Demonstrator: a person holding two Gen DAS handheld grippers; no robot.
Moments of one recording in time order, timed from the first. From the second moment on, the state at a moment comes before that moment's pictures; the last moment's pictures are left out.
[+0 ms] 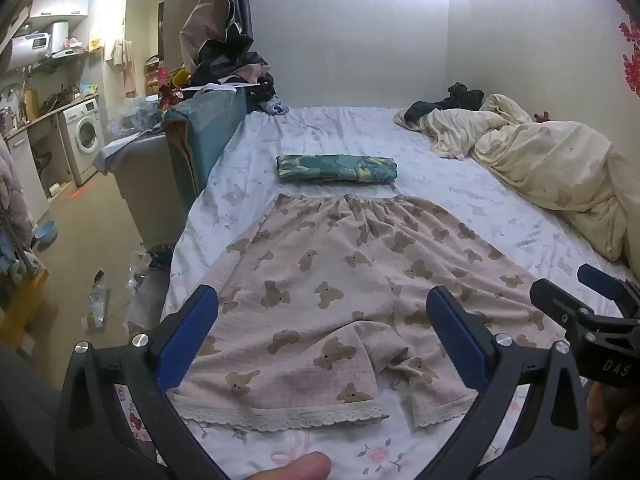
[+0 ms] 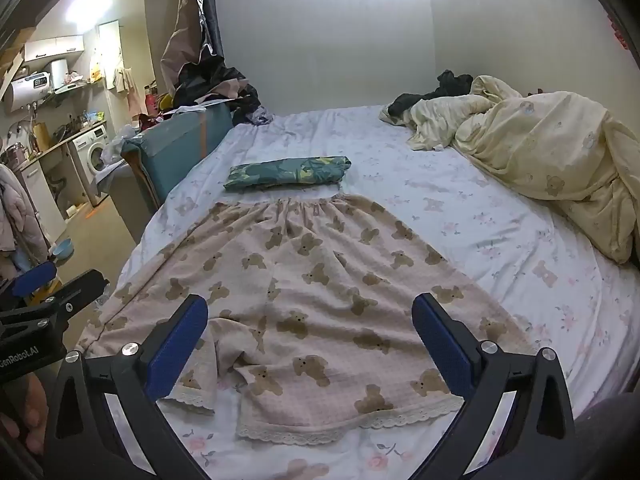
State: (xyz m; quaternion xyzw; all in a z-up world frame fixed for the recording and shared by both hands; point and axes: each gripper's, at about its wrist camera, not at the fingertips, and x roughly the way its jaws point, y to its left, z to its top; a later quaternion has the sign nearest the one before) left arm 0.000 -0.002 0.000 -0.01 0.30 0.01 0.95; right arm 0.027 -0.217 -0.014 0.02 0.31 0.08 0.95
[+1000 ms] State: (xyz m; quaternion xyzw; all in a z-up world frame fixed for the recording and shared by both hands) left arm 0.000 -0.001 0.000 -0.02 0.30 0.01 0.95; right arm 0.028 -0.219 -0.015 0.03 0.31 0.08 0.95
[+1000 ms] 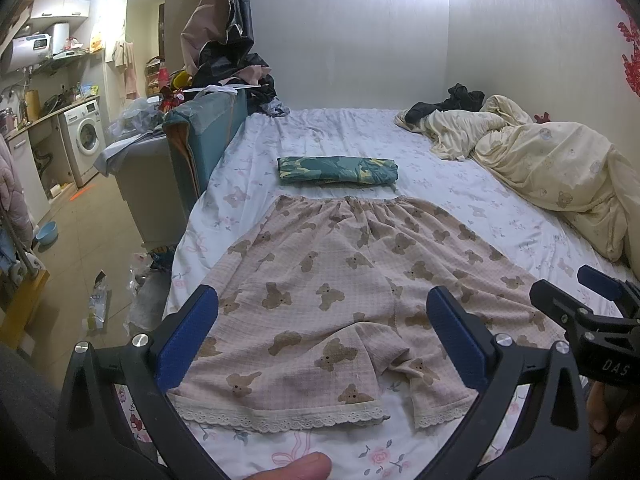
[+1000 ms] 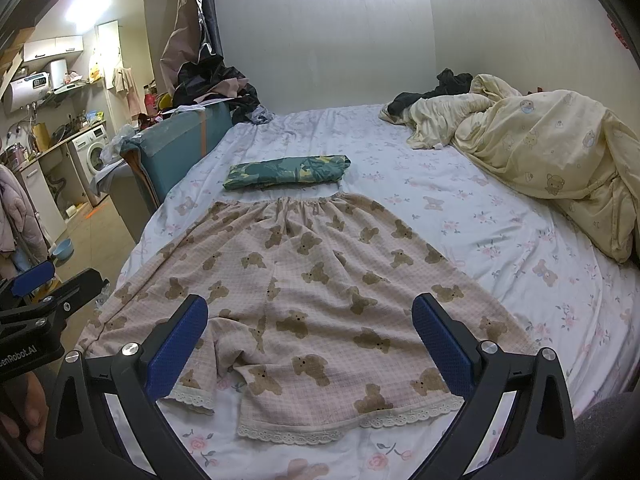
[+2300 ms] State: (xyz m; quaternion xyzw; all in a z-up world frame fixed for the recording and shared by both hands) left arm 0.001 -0.003 0.002 -0.02 0.30 0.01 0.95; right arm 0.029 -0.217 -0.018 0.02 0.31 0.08 0.95
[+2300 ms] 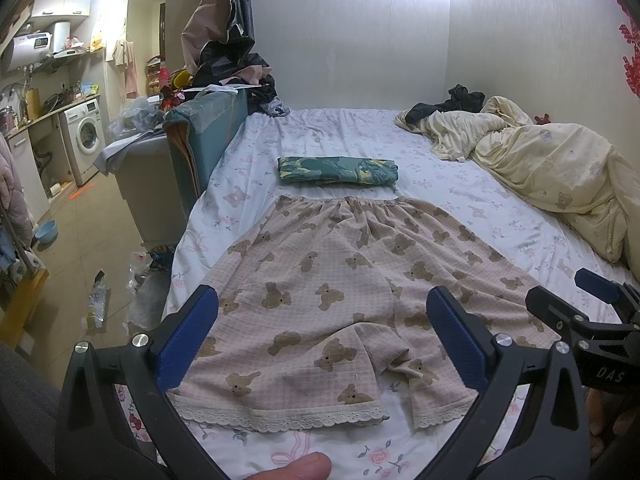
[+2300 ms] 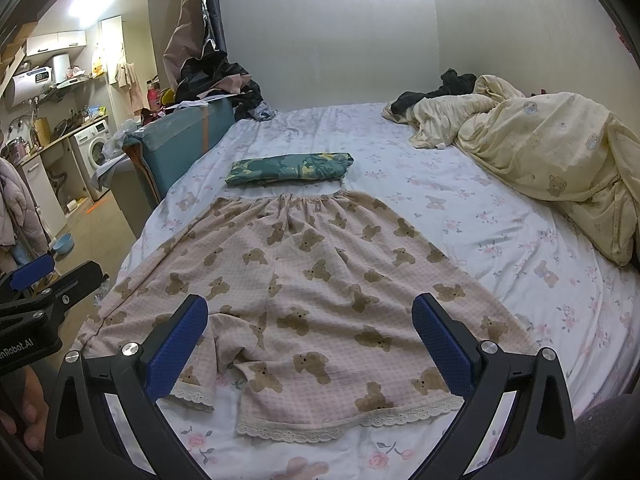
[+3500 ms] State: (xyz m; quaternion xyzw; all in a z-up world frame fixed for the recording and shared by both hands) left arm 0.020 -0.003 0.011 0.01 0.32 0.01 0.95; right arm 0.031 -0.226 -0.016 0.06 0.33 0.09 0.94
